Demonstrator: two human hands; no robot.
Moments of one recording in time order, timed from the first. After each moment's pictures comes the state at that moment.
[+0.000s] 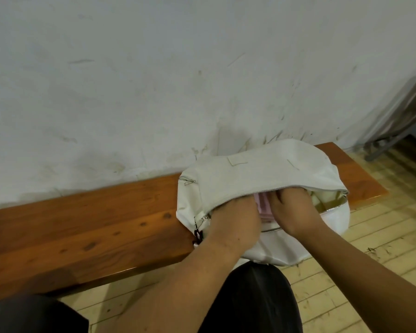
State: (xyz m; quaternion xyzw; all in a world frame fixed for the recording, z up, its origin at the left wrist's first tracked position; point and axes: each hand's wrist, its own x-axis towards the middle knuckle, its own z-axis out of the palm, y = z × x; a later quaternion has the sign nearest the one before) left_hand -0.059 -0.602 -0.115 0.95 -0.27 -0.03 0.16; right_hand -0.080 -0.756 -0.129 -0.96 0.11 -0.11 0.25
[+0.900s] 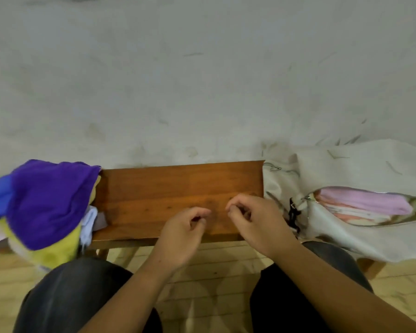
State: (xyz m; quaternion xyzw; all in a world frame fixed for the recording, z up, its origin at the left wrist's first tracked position) left_hand -0.102 -0.293 -0.145 0.91 -0.05 -0.09 0.41; right_hand -0.104 -0.491 -0.124 -0.90 -0.11 -0.04 0.42
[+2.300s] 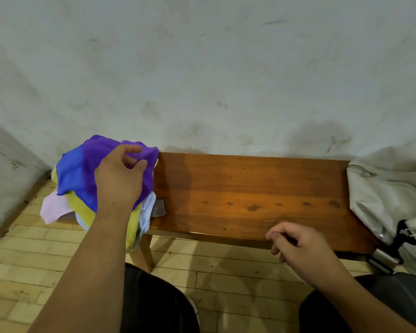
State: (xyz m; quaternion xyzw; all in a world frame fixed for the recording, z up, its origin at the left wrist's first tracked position) left_hand -0.031 -0.077 -0.117 0.90 0.21 0.24 0.30; right_hand -0.088 -0.431 -0.180 -0.86 -0.03 0.16 0.47
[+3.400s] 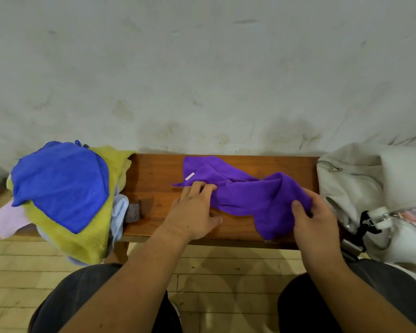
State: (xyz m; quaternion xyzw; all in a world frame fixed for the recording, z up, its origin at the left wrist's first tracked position) left_hand -0.024 -0.218 -0.182 0.98 -0.07 -0.13 0.15; right_hand -0.066 -0.454 -0.185 -0.76 0.19 -0.09 0.61
